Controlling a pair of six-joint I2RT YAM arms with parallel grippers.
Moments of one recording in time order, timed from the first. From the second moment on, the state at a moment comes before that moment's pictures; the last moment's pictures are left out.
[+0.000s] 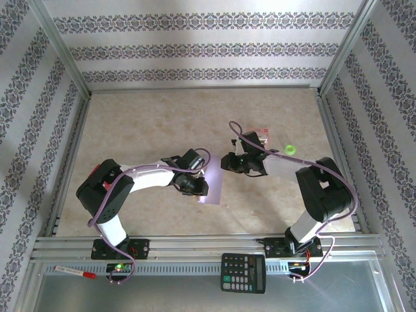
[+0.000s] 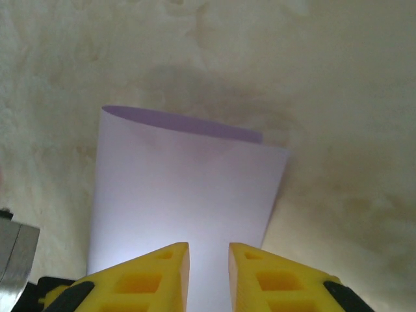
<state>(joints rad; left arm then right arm) -0.72 1.73 0.92 -0.39 0.36 -0.64 0.44 1.66 0.83 -0.12 -0.44 0.60</state>
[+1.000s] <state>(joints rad) -0.68 1.73 0.93 -0.37 0.45 -0.65 0.45 1.84 0.91 -0.06 -0.44 0.57</state>
